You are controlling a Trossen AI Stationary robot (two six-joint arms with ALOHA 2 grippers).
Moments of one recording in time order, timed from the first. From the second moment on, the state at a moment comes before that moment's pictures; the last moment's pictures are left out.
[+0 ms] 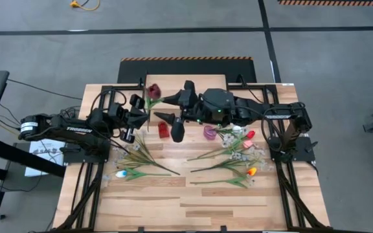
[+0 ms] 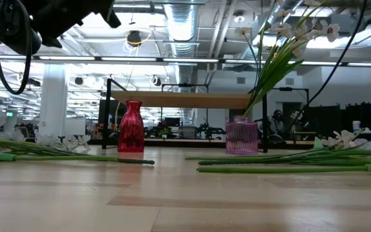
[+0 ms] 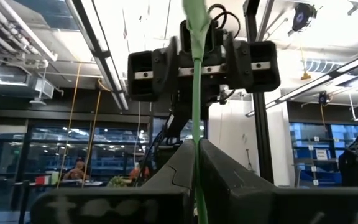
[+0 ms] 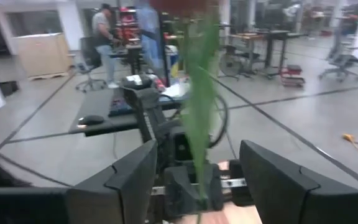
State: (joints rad) left arm 0.27 1.11 0.30 1.53 0.34 -0.25; right arm 0.12 1.81 2.03 -0.30 0.28 0.05
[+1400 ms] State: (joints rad) left arm 0.27 1.11 0.30 1.44 0.49 -0.22; right arm 0.06 1.87 2.03 -0.25 0.21 0.02
